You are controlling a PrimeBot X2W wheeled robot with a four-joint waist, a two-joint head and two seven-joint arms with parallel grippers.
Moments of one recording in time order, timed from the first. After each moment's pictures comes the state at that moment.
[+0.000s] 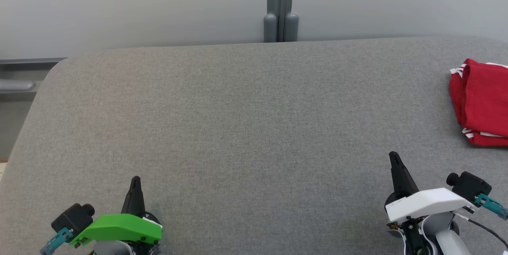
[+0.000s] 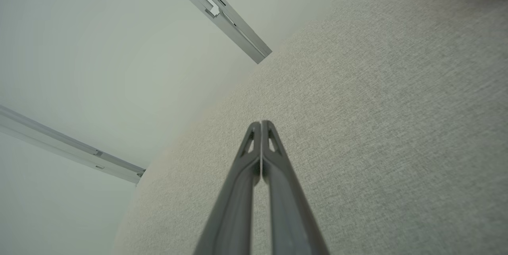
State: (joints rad) left arm -0.05 0.05 -0.08 0.31 -0.87 0.01 -0.11; right arm -0.08 -0.06 0.04 0.30 0.82 0.13 -0.12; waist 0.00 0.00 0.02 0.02
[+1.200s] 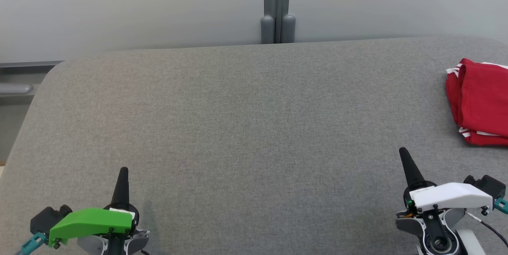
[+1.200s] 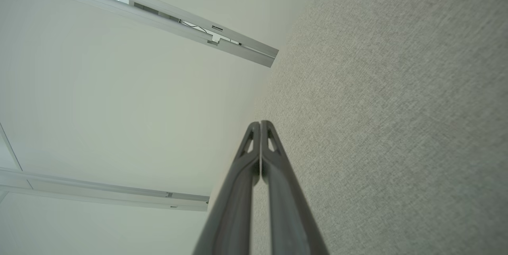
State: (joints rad) left arm -0.07 0.05 0.01 0.28 -1.23 -0.05 0.00; right arm -0.09 -0.06 -0.02 0.27 1.22 0.13 -0.02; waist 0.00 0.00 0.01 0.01
